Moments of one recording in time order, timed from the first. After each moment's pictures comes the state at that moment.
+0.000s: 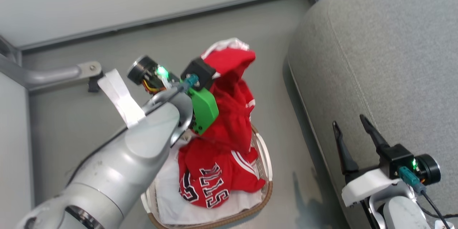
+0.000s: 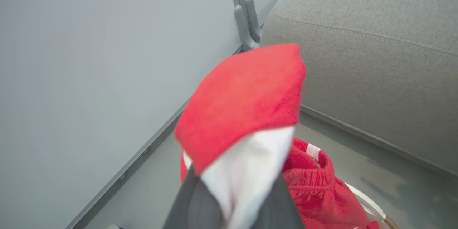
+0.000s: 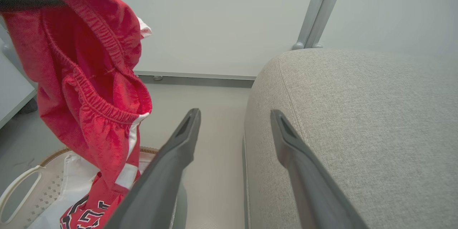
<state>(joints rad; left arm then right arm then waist) -0.94 0.09 -0.98 0.93 -0.43 -0.13 -0.21 -0.13 -0.05 0.01 0.20 0.00 0.13 -0.26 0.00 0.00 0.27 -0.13</state>
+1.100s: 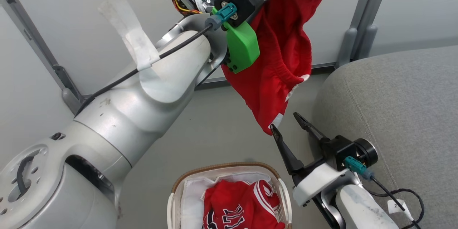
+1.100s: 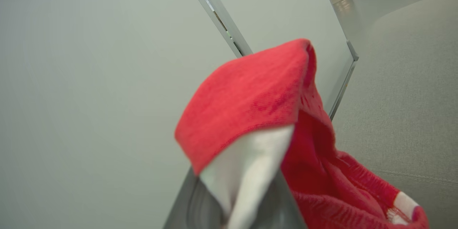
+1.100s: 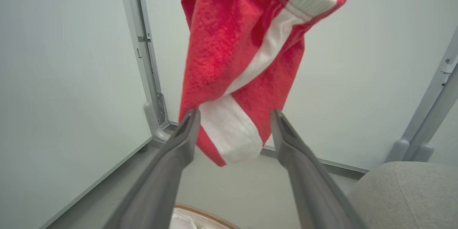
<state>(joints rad) -1.27 0.05 -1.13 0.82 -0.57 -0.13 -0.26 -0.25 -0.05 0.33 0.29 0.14 0.13 -0.26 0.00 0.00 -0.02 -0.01</state>
